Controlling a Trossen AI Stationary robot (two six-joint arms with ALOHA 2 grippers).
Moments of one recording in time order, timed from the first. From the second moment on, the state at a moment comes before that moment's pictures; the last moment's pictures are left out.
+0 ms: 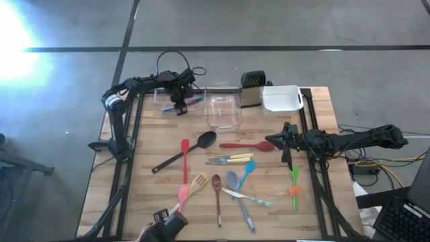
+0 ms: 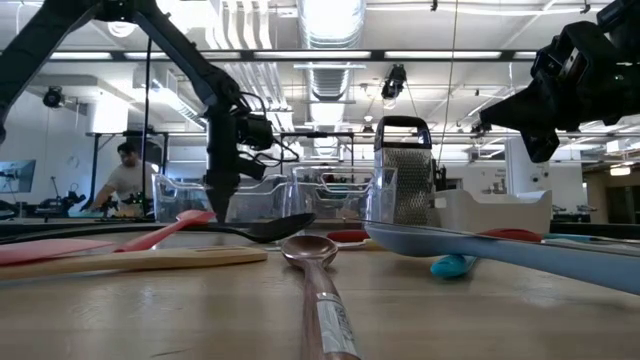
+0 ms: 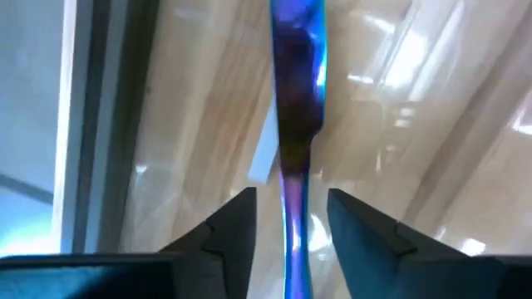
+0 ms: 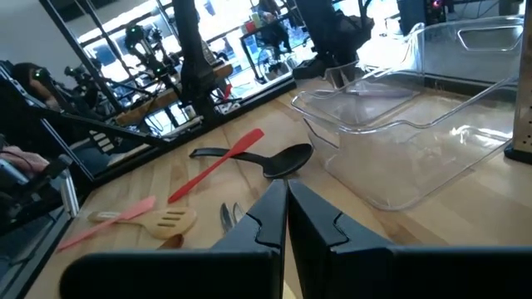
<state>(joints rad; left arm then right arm) 0.81 1.89 1.35 -0.87 -0.12 0.48 0.05 0.40 0.01 0.29 0.26 0.46</state>
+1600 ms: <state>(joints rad) 0.17 0.82 0.57 0.08 -0.03 -0.24 0.18 0.90 0.91 -0.74 -0.03 0.44</state>
